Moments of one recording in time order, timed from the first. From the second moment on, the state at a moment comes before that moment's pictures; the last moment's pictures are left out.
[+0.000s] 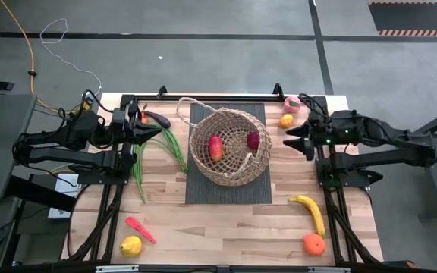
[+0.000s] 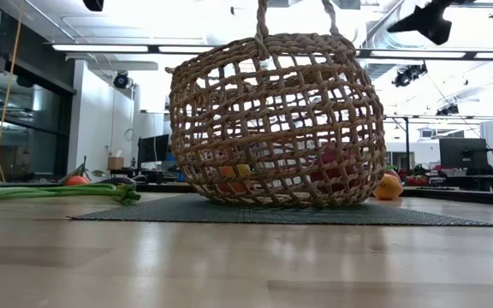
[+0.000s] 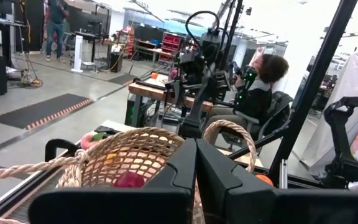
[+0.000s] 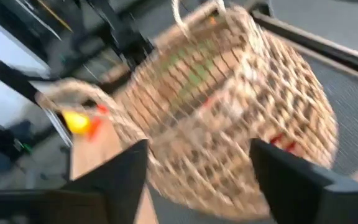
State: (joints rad) left arm 0.15 0.51 0.72 -0.16 -0.09 -0.21; right arm -0.08 0.65 0.91 -0.71 0.06 0.53
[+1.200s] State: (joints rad) left arm 0.15 0.51 0.72 -0.17 -0.09 -0.21; right arm 0.50 1.09 0.67 -1.04 -0.24 1.44
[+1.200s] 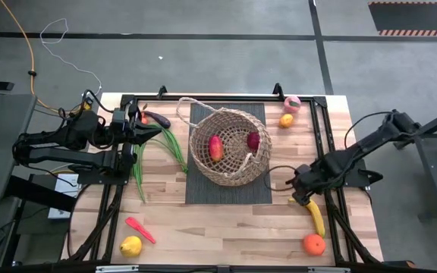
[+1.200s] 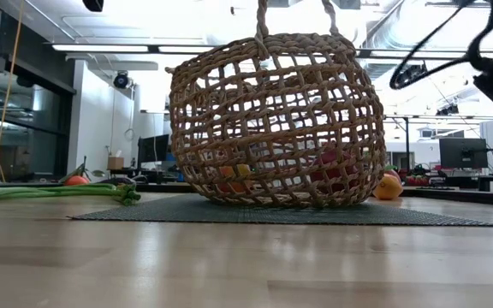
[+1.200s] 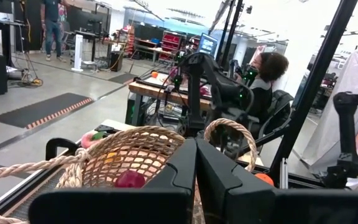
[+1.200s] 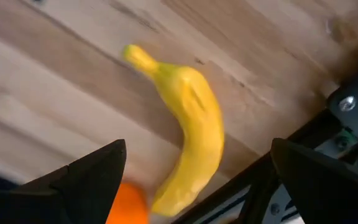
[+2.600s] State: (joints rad) left arm 0.15 0.53 0.72 -0.17 -0.12 -0.21; right arm 0.56 1.33 0.73 -1.07 -0.12 1.33
